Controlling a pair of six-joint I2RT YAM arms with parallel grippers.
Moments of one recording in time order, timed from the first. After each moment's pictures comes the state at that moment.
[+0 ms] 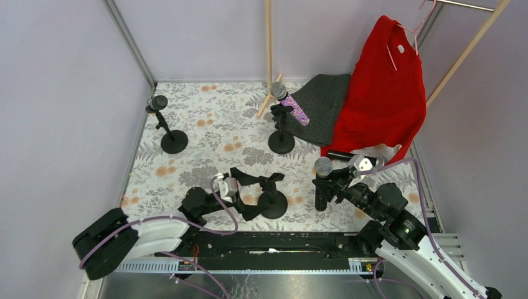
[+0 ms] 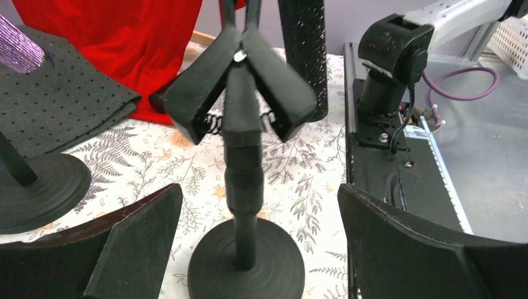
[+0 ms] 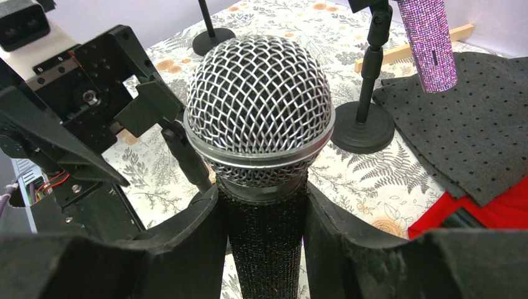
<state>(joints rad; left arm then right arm) -0.83 1.06 0.02 1.22 0.53 -0.13 0.76 0.22 0.43 -0.25 -0.09 0.13</state>
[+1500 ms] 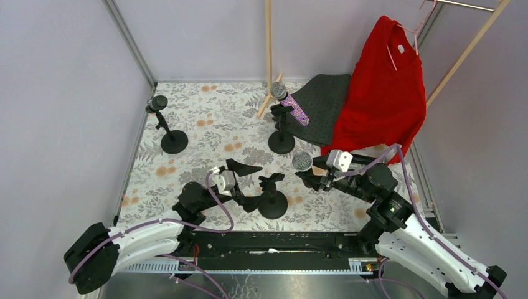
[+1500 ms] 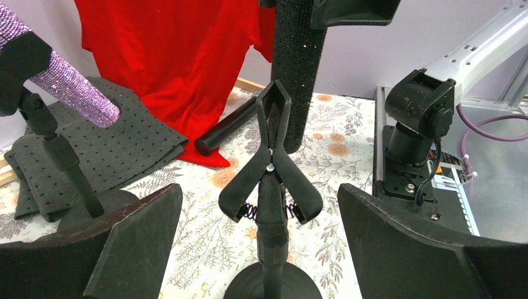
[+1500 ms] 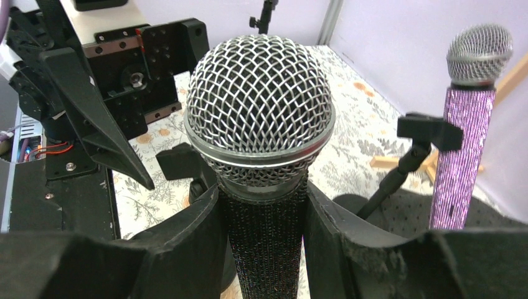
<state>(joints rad) -0.85 0.82 0.13 0.93 0.41 -0.08 0.76 0.54 0.55 0.03 -0.36 -0.16</state>
